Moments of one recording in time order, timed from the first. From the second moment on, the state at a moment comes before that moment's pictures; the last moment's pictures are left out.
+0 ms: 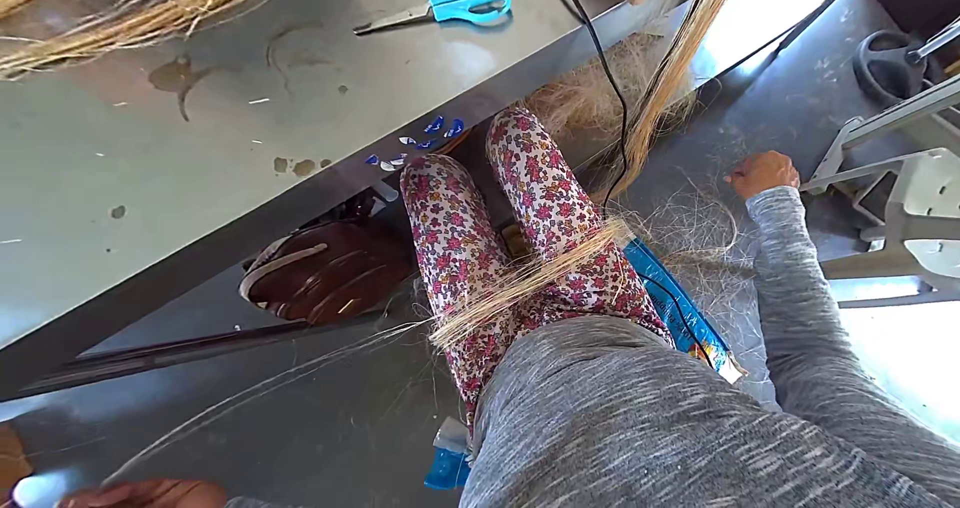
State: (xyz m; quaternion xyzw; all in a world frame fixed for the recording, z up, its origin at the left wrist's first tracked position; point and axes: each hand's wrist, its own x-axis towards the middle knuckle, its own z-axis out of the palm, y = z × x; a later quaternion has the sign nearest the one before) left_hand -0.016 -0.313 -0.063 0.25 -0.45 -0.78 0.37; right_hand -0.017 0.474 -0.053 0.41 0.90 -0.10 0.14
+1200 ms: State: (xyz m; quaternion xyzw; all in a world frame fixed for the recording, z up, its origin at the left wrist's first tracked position) left_hand -0.014 0.004 0.000 -0.21 -0.71 -0.64 -0.22; right_hand -0.026 0.213 0.004 -0.13 0.61 -0.78 -0.01
